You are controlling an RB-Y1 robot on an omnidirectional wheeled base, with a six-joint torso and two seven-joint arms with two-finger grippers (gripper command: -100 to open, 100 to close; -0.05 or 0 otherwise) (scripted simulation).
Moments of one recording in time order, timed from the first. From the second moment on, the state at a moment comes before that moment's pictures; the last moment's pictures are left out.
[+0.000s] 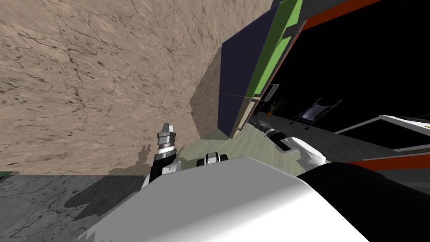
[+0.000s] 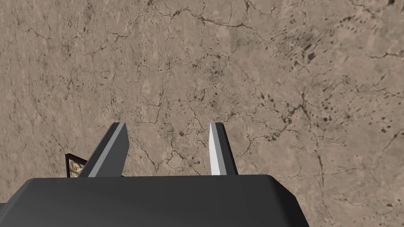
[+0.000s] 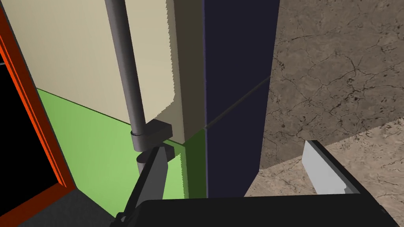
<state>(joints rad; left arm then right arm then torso) 0.55 0.02 -0.04 -2.24 -0.04 -0.42 -0.13 0.52 -0.79 -0.42 -1.75 0.61 -0.30 0.09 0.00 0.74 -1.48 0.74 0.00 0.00</state>
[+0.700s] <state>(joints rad) 0.55 0.02 -0.04 -2.24 -0.04 -0.42 -0.13 0.52 -0.96 -0.54 -1.55 0.79 -0.24 0.18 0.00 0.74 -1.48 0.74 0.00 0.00</state>
